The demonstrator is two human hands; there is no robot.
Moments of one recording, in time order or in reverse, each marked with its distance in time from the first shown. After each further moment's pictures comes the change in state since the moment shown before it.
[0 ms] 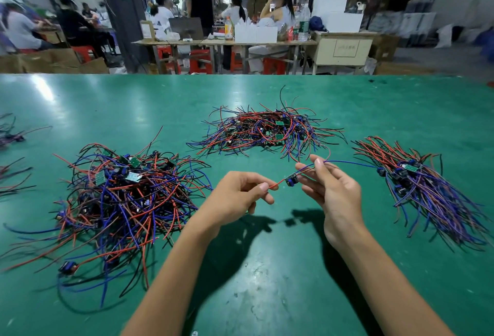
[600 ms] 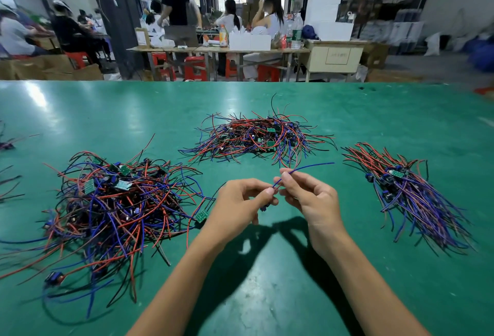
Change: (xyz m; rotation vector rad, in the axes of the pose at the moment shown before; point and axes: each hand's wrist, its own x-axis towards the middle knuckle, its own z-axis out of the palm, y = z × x) left_hand -0.004 0.014 0.032 -0.114 0.133 0.058; right_hand -0.003 0.006 0.001 -0.115 -0.138 -0.017
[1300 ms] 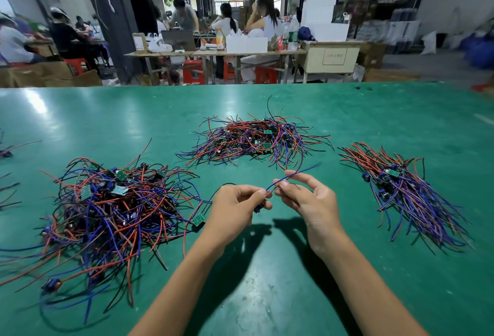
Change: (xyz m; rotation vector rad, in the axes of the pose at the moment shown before) left_hand 0.000 -0.002 0.006 -0.042 0.095 -0.076; right_hand 0.001 -0.001 -0.007 0.058 0.015 0.061
